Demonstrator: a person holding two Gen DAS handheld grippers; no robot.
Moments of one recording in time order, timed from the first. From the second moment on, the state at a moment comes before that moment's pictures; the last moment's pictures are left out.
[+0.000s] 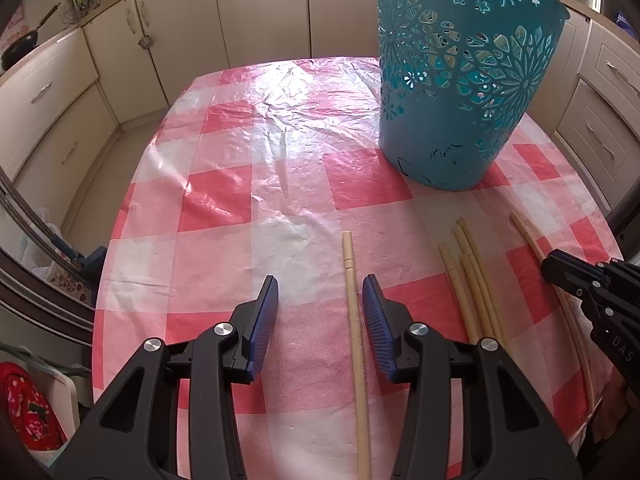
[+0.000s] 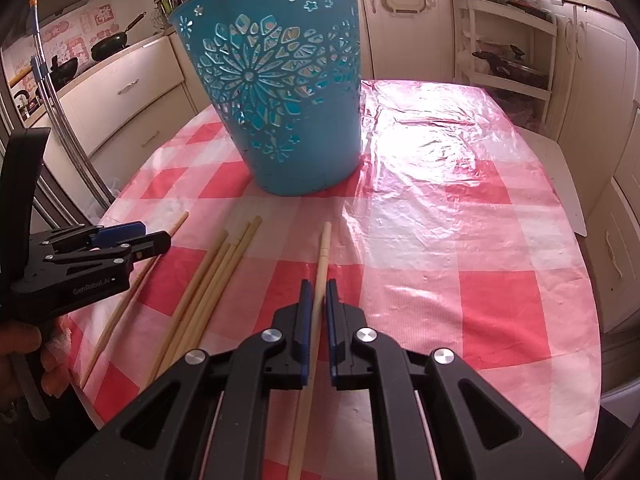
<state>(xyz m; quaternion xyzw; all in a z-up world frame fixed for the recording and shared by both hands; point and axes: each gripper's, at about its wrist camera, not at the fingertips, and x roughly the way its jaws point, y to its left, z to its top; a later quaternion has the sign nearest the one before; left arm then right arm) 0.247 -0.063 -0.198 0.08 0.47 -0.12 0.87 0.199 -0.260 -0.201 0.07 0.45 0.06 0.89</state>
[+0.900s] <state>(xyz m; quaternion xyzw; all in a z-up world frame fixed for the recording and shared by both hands) 0.235 -0.060 -0.169 0.03 0.46 -0.18 0.87 0.200 -0.255 -0.203 0.06 0.45 0.06 0.89</state>
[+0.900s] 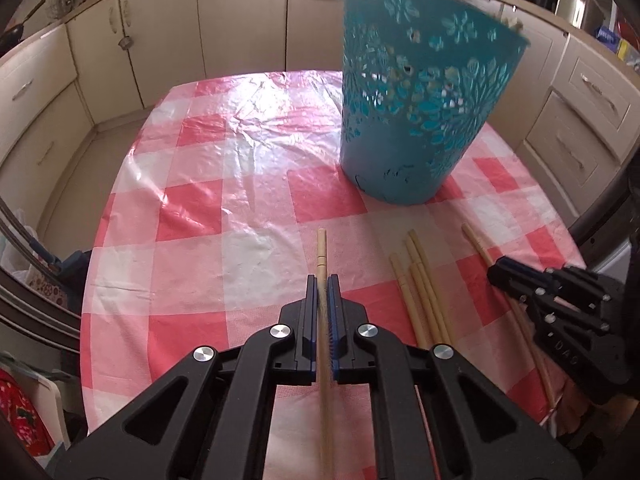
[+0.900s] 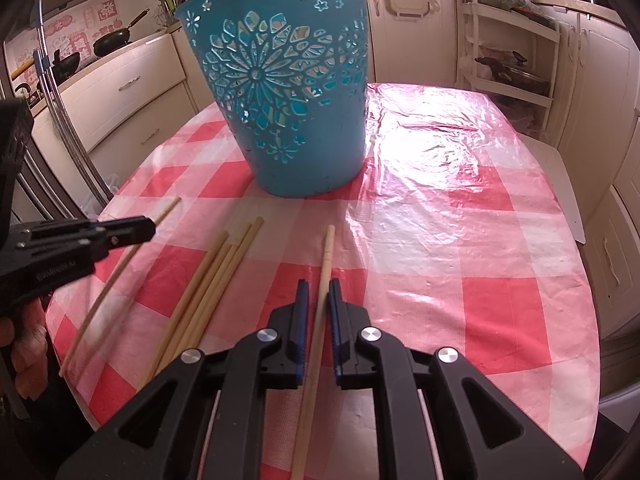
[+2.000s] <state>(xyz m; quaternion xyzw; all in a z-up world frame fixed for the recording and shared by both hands) 0.361 -0.137 0.024 -0.11 0.15 -0.19 0.96 0.199 -0.251 -0.202 0.05 0.44 0.08 0.89</state>
